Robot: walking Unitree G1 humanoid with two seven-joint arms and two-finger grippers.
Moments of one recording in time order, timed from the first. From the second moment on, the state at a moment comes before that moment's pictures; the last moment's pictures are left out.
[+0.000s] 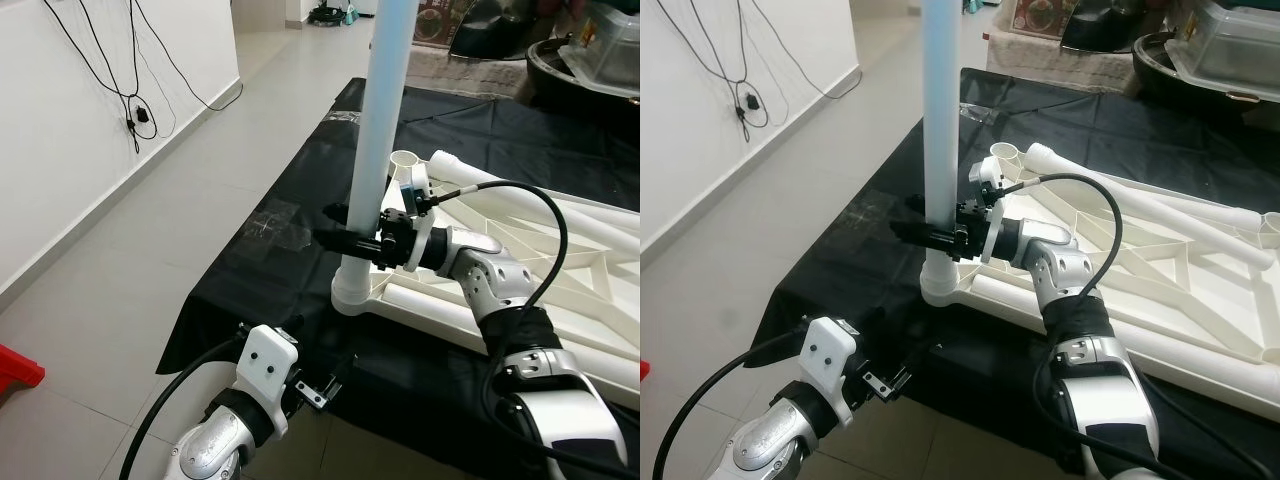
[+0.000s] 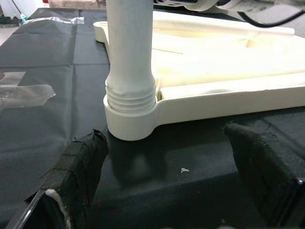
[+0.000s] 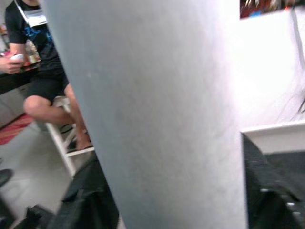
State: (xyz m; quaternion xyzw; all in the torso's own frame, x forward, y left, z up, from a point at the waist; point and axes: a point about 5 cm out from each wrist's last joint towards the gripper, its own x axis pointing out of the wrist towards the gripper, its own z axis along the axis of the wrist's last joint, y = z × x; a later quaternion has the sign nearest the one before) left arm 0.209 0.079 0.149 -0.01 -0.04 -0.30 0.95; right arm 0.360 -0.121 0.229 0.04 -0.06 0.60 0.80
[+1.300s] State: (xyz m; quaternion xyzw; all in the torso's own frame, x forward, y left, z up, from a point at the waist) left arm 0.209 0.079 0.146 0.00 -0.03 -0.31 0.95; right arm 0.341 -0.148 0.221 0.08 -0.10 -0.17 0.98
